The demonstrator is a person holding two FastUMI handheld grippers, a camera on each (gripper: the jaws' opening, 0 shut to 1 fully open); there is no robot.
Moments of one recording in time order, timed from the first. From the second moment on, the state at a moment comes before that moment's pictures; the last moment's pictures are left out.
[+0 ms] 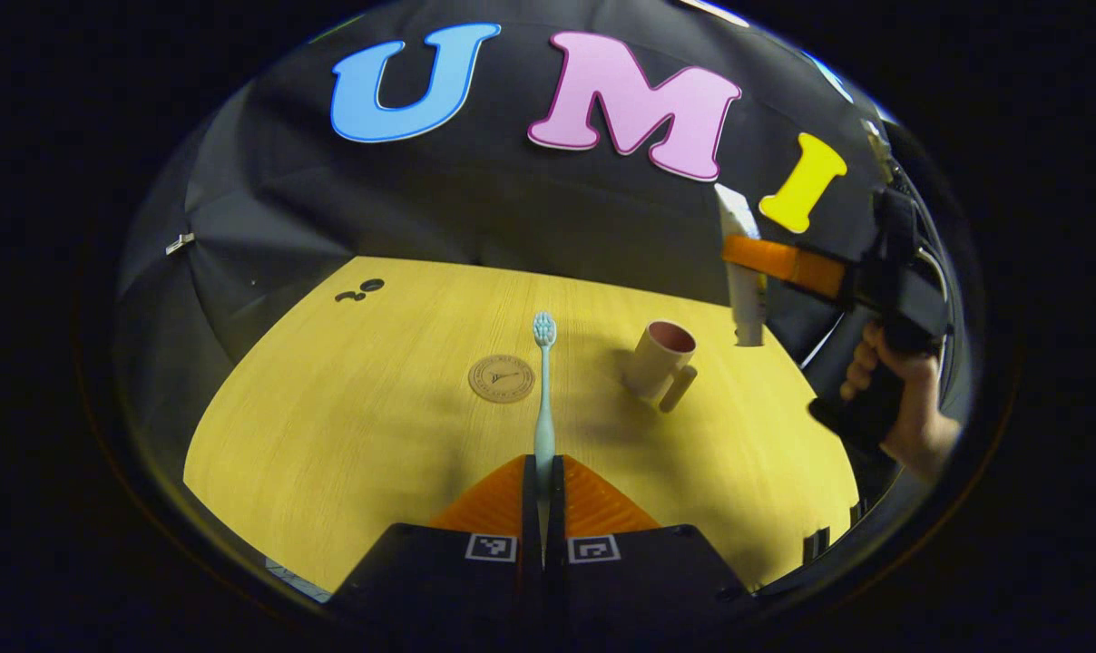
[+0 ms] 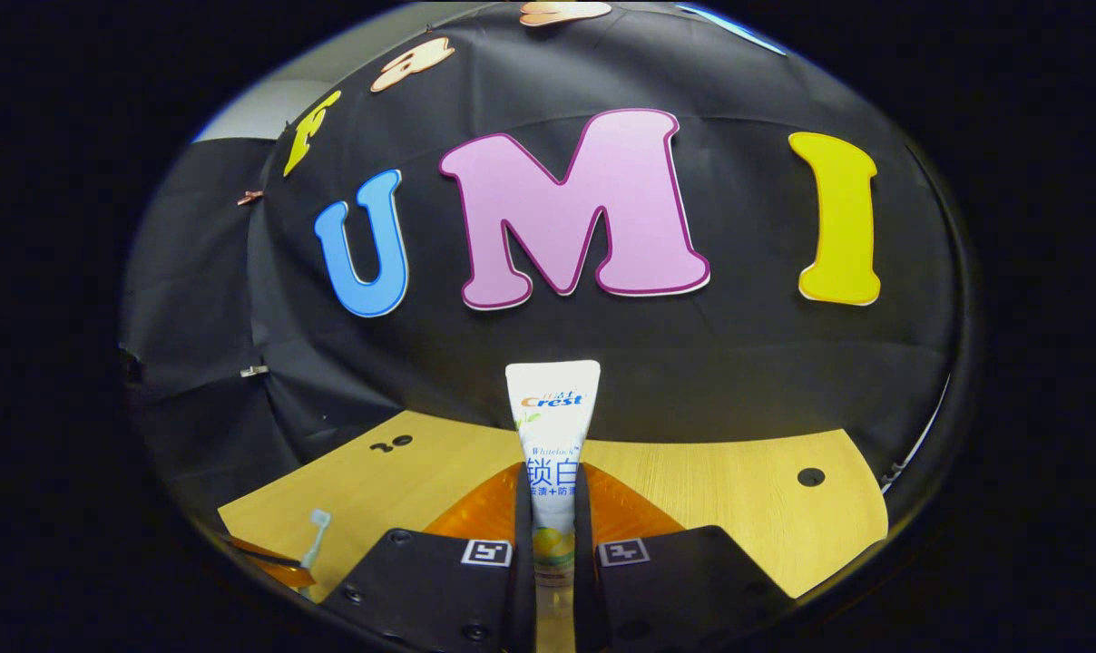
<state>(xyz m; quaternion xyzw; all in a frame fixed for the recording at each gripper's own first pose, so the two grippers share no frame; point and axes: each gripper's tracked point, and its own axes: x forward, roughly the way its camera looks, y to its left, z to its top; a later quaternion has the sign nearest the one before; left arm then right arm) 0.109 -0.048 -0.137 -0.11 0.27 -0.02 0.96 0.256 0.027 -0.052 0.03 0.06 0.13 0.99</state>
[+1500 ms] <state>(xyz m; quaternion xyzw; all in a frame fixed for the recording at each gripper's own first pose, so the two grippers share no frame) 0.151 -0.092 -0.121 -0.15 0.21 -0.03 0.96 0.330 -0.010 -0.147 0.01 0.02 0.10 0.99</state>
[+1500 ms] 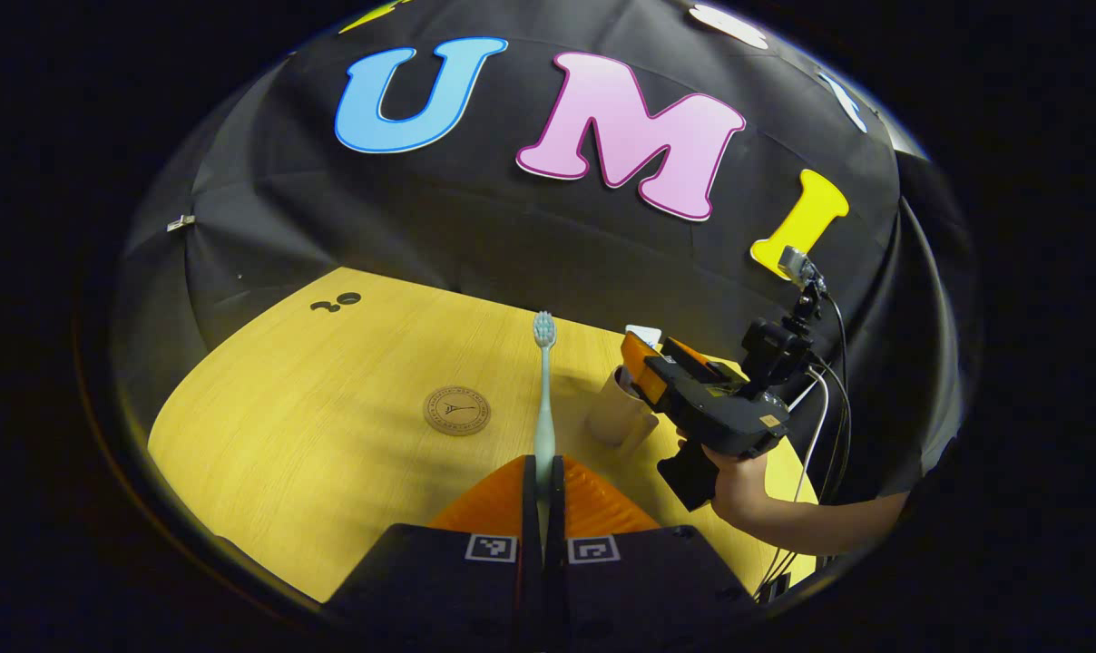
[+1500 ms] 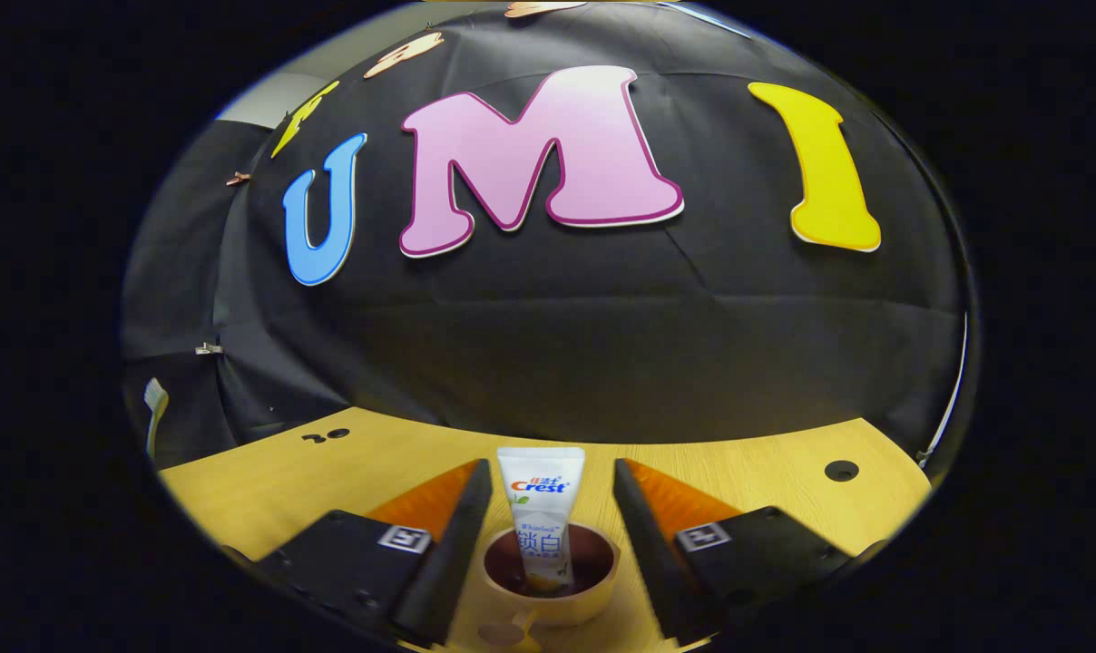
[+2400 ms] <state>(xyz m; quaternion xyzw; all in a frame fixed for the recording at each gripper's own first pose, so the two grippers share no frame) 0.335 -0.190 -0.065 -0.15 0.01 -0.13 0.98 0.247 -0.156 -0.166 0.02 0.11 -0.01 0.99</state>
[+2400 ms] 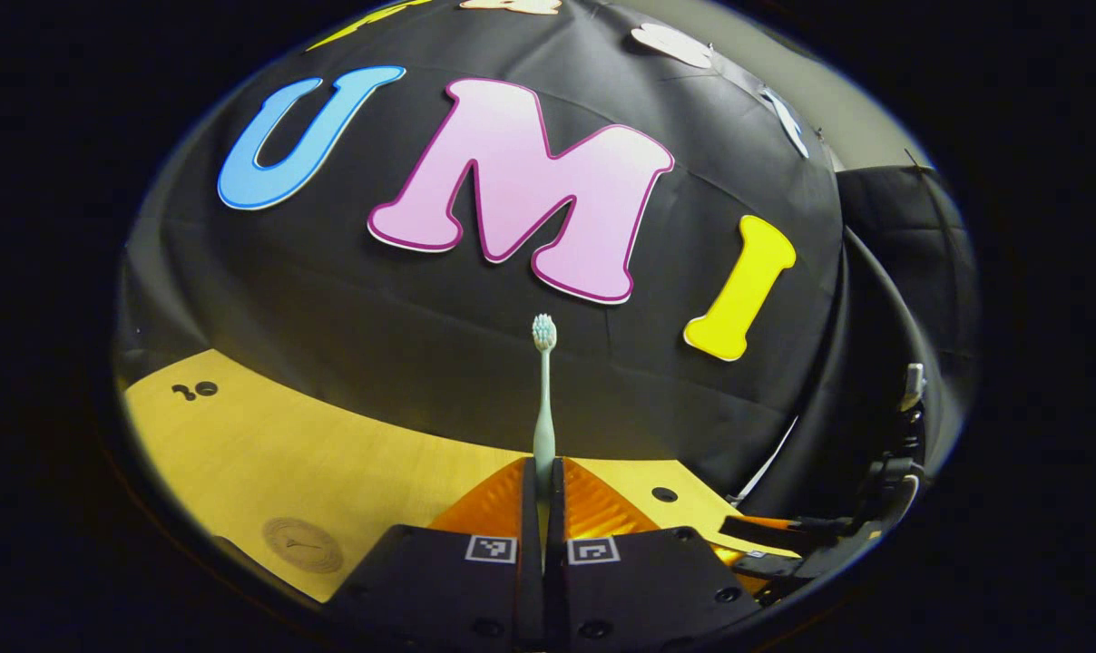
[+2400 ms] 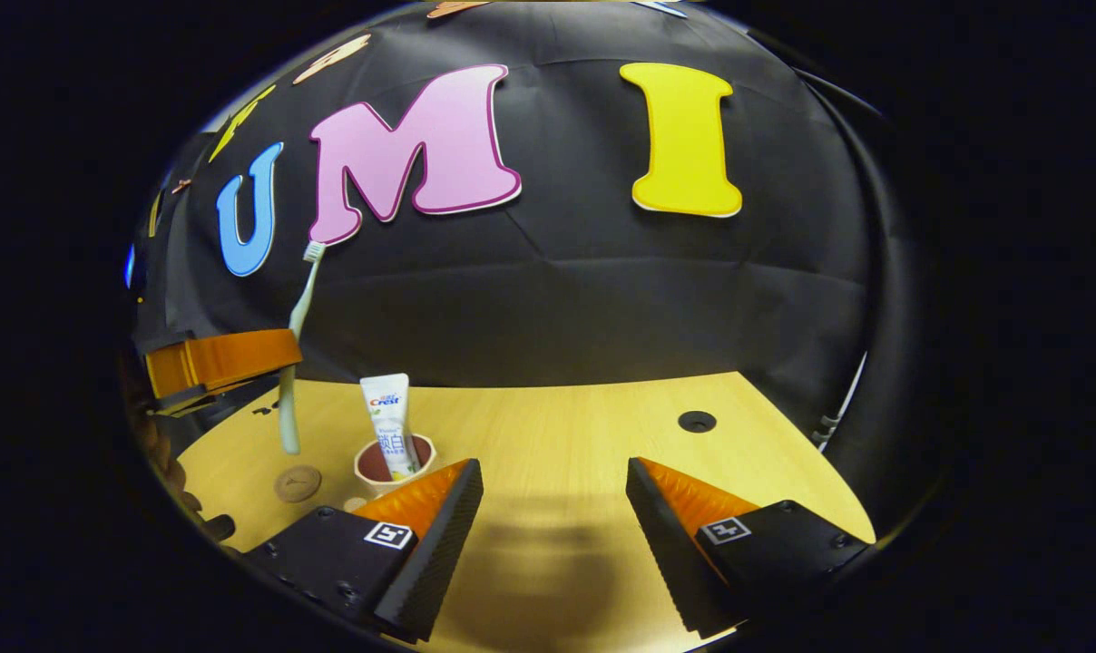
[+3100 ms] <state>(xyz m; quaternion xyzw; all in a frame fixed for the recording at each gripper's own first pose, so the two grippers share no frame) 0.365 -0.215 -0.109 -0.09 -0.04 -0.15 0.98 0.227 -0.133 -0.199 0.03 0.15 0.03 0.99</state>
